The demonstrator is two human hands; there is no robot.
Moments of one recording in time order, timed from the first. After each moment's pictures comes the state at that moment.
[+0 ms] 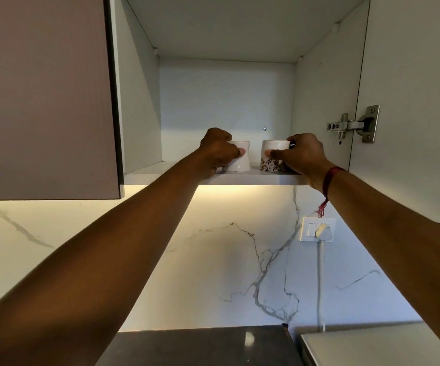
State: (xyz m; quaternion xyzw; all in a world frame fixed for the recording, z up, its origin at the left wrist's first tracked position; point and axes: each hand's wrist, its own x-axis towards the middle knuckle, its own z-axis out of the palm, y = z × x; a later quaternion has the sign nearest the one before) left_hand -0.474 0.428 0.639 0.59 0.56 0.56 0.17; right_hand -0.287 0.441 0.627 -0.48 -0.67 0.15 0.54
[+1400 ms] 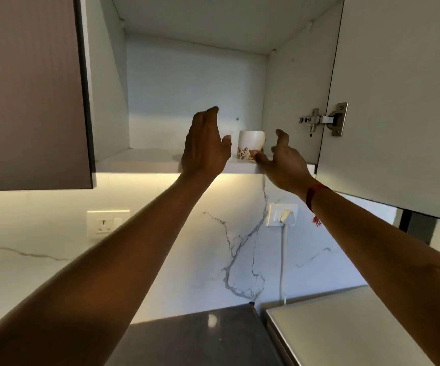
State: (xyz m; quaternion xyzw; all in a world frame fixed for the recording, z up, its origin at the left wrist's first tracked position) left_hand -0.449 0.391 0.604 0.64 0.48 0.58 -0.15; right_hand -0.282 0.409 0.594 -0.53 -0.72 0.00 0.44
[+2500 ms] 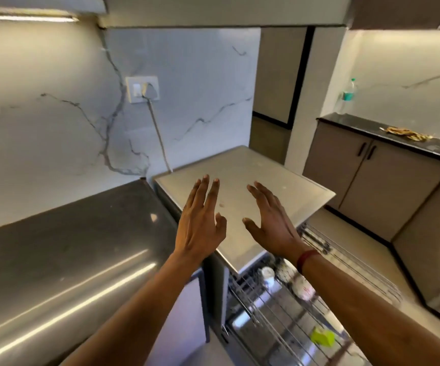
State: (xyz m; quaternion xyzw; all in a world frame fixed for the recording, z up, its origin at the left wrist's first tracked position) left_hand -0.158 0.142 0.243 0.83 0.42 0.36 0.05; right_hand 0.022 0.088 0.245 -0.67 -0.68 0.03 0.29
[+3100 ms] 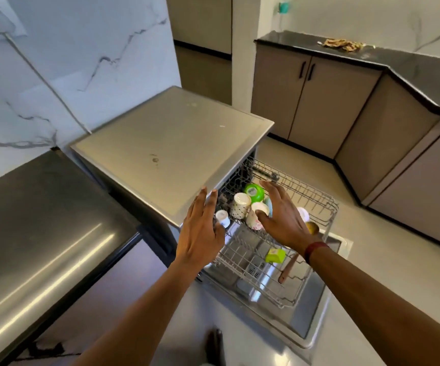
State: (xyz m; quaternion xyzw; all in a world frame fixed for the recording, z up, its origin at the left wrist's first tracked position) left_hand -0.044 0.049 0.131 0.88 0.37 0.22 0.21; right_hand 0.146 -0.044 0.137 -0.79 -0.53 0.11 0.29
